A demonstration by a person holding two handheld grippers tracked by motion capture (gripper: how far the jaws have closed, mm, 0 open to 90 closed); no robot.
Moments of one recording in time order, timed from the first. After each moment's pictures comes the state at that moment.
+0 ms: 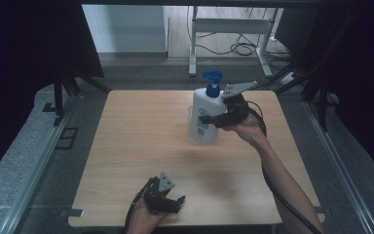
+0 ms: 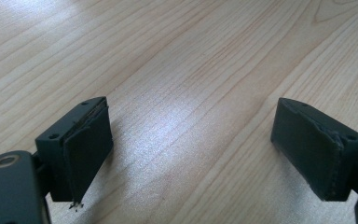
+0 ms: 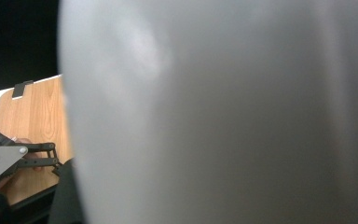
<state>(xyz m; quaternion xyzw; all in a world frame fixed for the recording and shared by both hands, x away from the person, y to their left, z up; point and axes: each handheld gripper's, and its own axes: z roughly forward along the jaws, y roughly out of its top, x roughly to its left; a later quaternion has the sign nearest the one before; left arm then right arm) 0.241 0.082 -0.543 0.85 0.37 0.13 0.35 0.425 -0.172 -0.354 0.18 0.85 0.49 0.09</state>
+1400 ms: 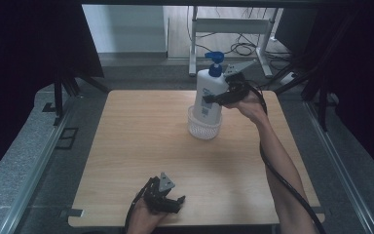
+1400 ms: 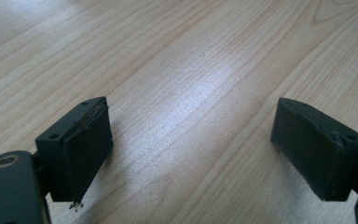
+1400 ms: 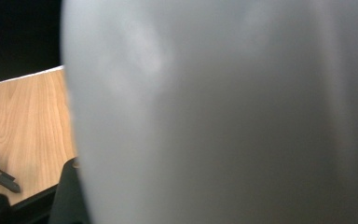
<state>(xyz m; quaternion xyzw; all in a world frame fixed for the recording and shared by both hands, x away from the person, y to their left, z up) 0.242 0.082 -0.543 0.85 0.37 0.13 0.35 0.501 -0.184 -0.345 0.17 0.86 0.48 0.10</state>
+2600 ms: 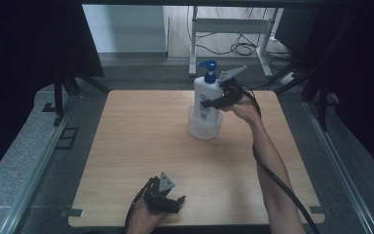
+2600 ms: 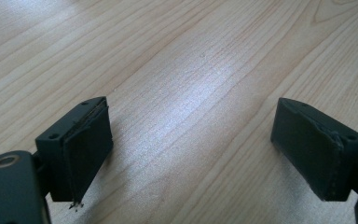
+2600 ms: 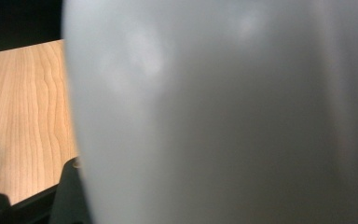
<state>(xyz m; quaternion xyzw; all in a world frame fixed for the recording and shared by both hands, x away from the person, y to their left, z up) 0.241 0.082 -0.543 0.85 0.37 0.13 0.35 0.530 -0.178 -0.389 0.16 0.87 0.45 0.09</state>
